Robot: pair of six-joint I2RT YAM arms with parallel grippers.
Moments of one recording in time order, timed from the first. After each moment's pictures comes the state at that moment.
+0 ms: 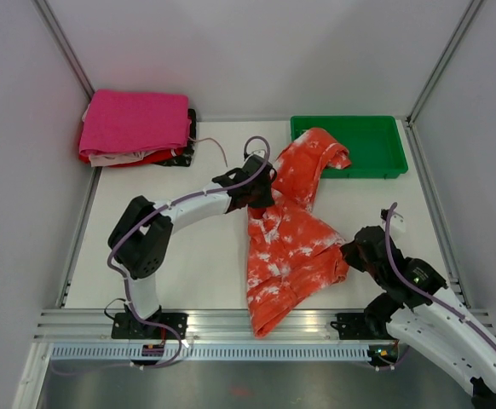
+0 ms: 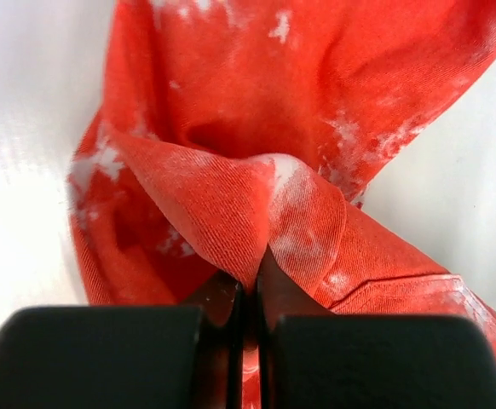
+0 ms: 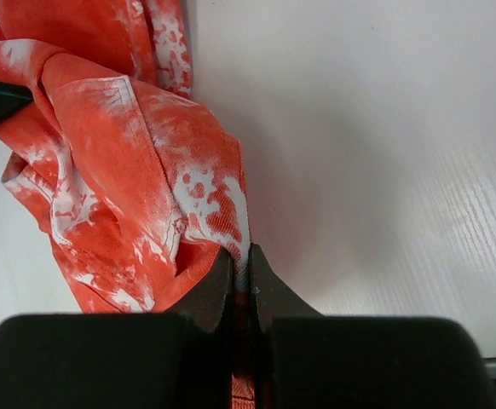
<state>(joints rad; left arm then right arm) -0.75 1.86 1.34 -0.28 -0.08 -0.72 0.65 0.54 0.61 -0.88 0.41 1.03</state>
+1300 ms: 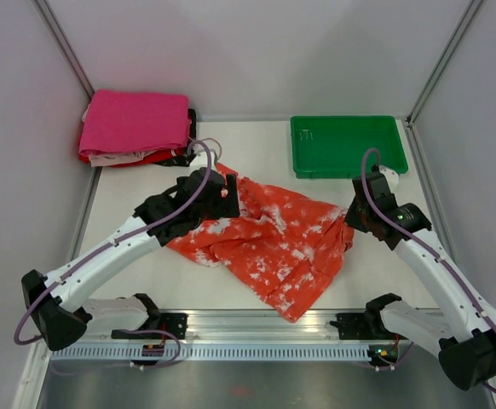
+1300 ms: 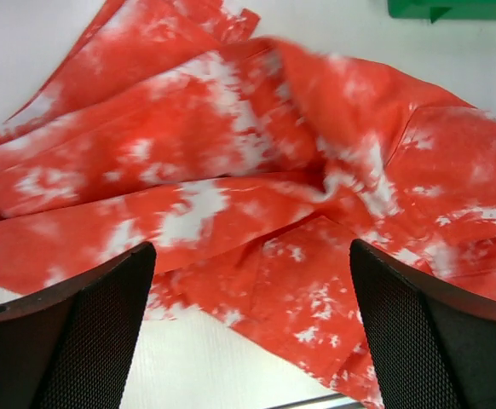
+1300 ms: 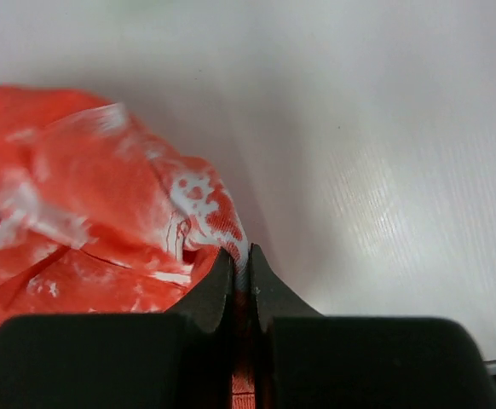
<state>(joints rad) -0.82 1.21 1.20 -0.73 -0.44 -0.62 0.37 1.01 0.97 -0.87 0.29 0.69</state>
